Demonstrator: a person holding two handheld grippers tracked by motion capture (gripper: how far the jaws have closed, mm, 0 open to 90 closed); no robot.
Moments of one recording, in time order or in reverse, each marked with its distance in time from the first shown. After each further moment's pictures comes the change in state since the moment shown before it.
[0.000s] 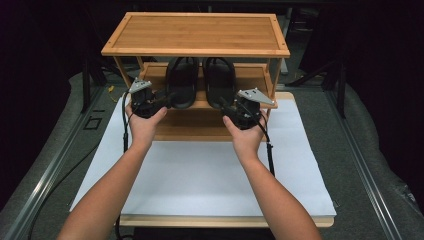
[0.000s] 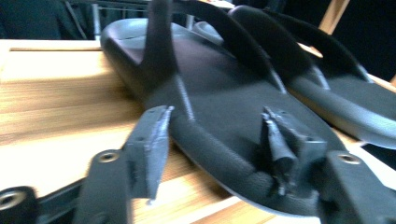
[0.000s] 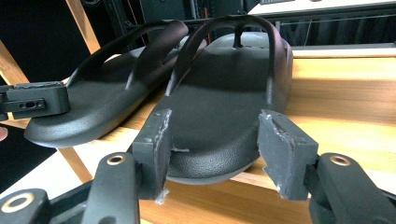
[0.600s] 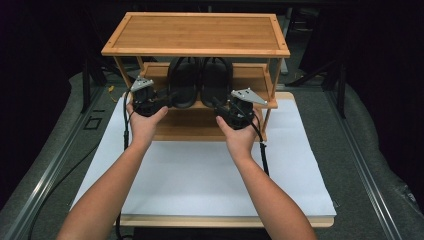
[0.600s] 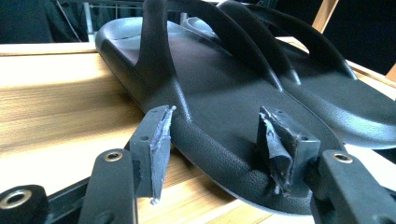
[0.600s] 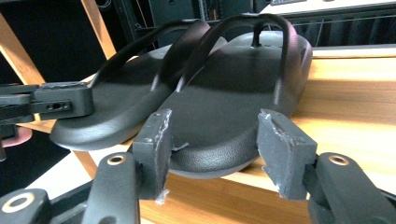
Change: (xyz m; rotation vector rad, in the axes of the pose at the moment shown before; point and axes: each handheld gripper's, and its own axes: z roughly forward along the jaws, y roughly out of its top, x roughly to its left) left arm -0.001 0.004 0.005 0.017 -0.020 0.008; right arm 0.013 -0.002 0.009 -0.008 0.030 0.010
